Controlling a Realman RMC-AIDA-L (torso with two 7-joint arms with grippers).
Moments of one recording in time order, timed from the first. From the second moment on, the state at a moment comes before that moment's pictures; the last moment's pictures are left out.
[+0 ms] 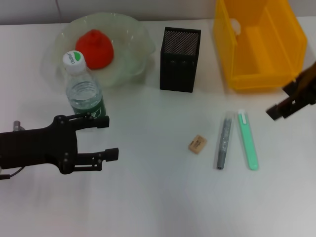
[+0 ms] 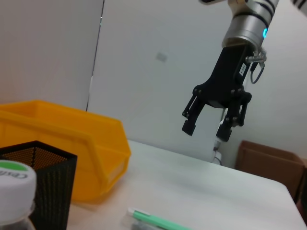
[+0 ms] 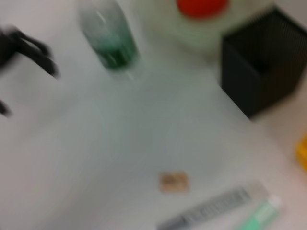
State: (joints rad) left arm -0.41 -2.00 0.77 0.55 1.90 1.77 -1.17; right arm 0.73 2.02 -1.00 -1.53 -2.55 -2.06 2.45
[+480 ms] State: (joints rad) left arm -0.43 -2.02 0.77 0.55 1.93 1.70 -1.16; right arm 0.77 2.09 -1.27 -1.23 -2.79 -1.74 2.62
